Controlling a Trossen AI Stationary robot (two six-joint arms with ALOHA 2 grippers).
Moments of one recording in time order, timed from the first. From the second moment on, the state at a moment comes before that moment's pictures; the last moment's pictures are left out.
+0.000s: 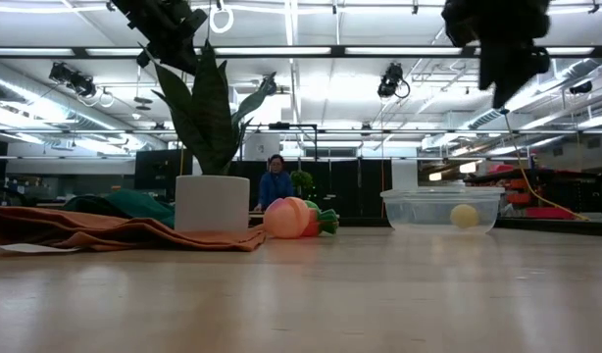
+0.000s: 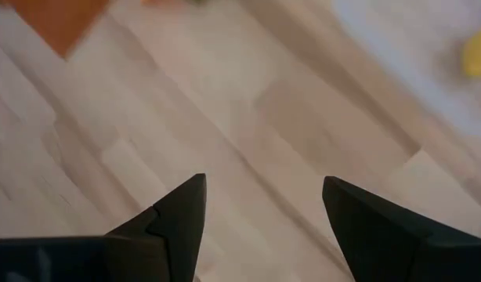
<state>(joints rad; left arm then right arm) 0.76 1.06 1.14 -0.58 -0.13 -0.14 0.08 1.14 1.07 -1.14 0.08 0.83</state>
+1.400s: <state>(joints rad) 0.83 1.86 1.82 -1.37 0.23 -0.38 0.20 1.13 0.87 -0.94 0.38 0.99</state>
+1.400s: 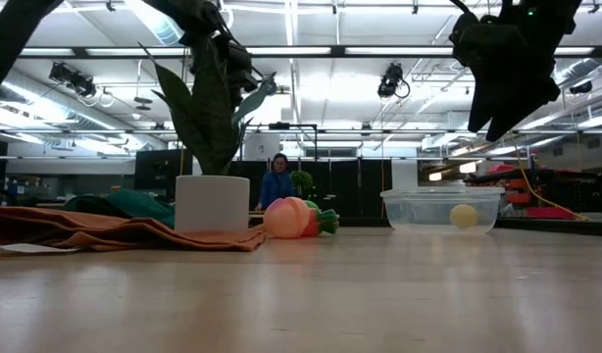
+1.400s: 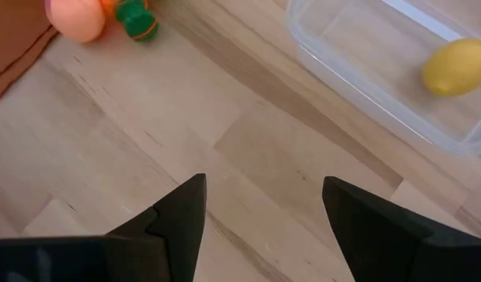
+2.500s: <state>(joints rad) 0.92 2.00 1.82 -1.06 0.29 -0.61 0.20 1.13 0.87 -0.93 0.37 0.98</state>
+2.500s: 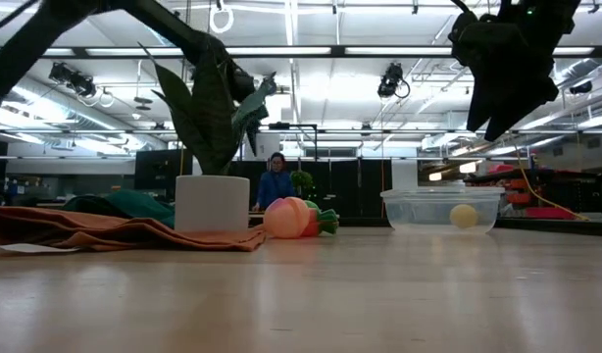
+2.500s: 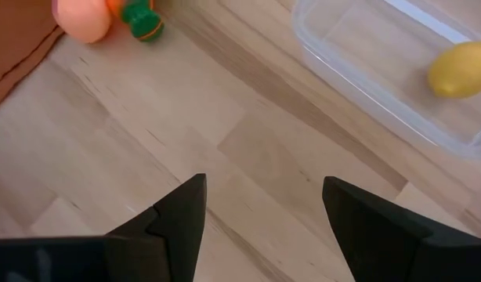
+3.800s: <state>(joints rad) 0.85 2.23 1.81 -0.99 0.09 -0.62 0.20 1.13 0.87 -0.90 0.36 1.00</state>
